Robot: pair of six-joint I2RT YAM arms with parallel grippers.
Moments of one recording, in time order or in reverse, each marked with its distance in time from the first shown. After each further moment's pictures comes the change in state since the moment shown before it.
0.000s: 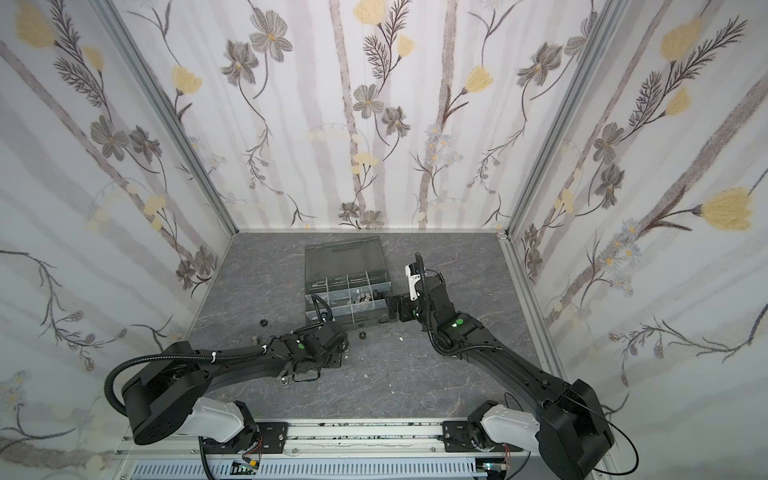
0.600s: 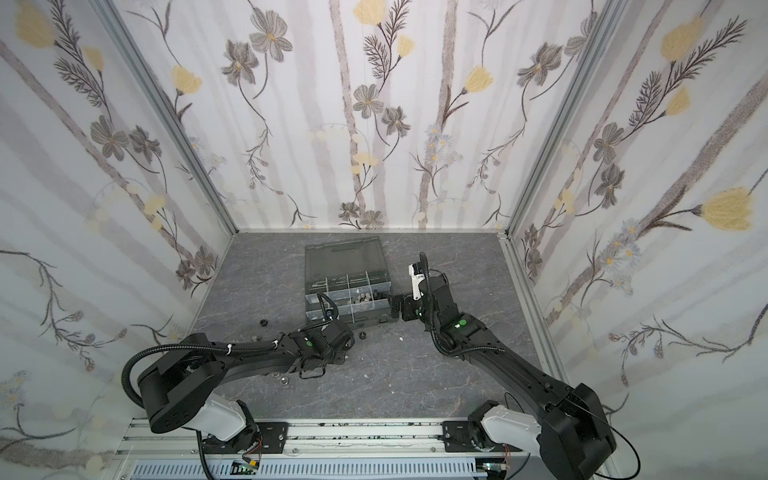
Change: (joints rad) left arm -0.014 0.072 0.034 0.041 -0.059 0.021; right arm -0.019 -0.020 -0.011 0.007 -0.016 0.002
